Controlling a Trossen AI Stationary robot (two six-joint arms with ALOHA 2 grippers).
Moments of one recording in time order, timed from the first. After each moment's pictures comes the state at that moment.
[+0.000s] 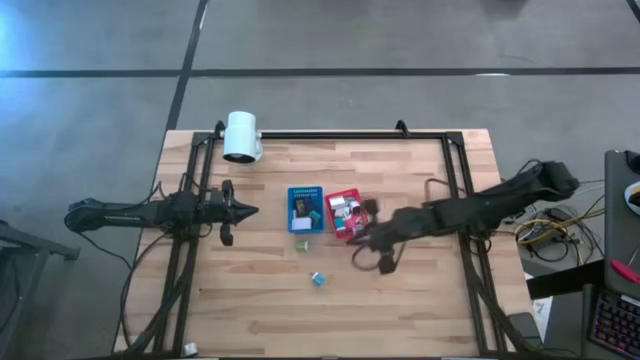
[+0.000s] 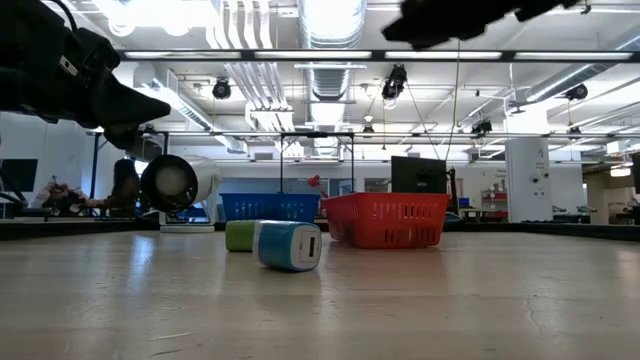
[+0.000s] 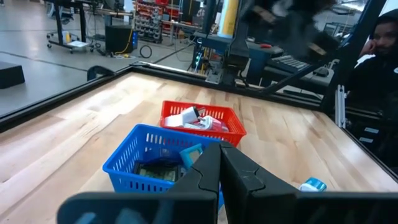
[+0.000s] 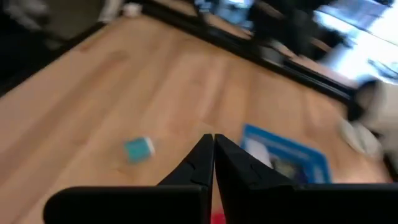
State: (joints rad) left arm 0.01 0.17 0.01 0.07 -0.10 -0.18; right arm 0.25 1.30 0.80 0.07 0.13 -0.22
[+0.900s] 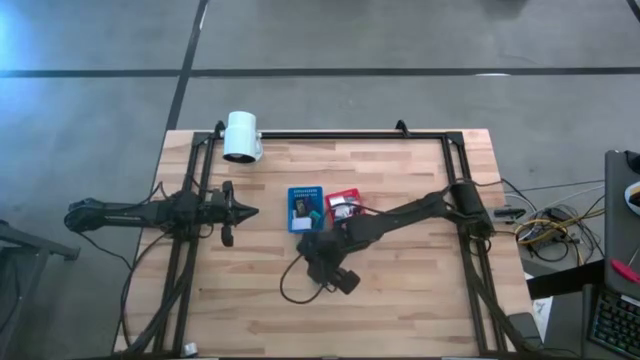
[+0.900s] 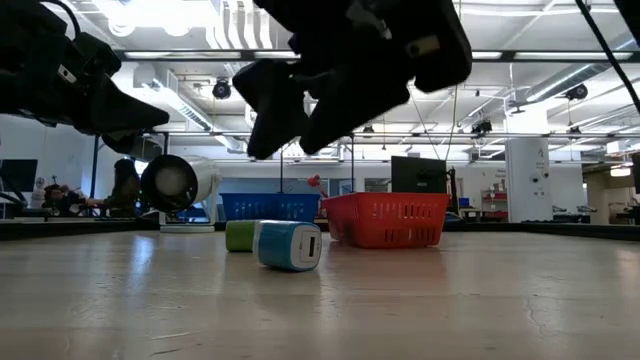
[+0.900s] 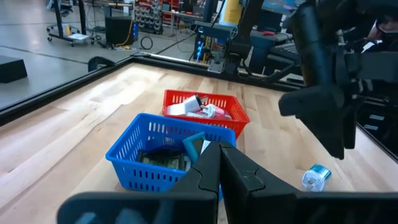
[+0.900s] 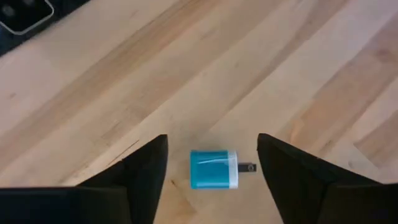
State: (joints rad) left arm 0.01 0.17 0.01 0.03 -0.10 -0.16; right arm 0.20 2.08 1.59 -0.50 -0.37 -0.51
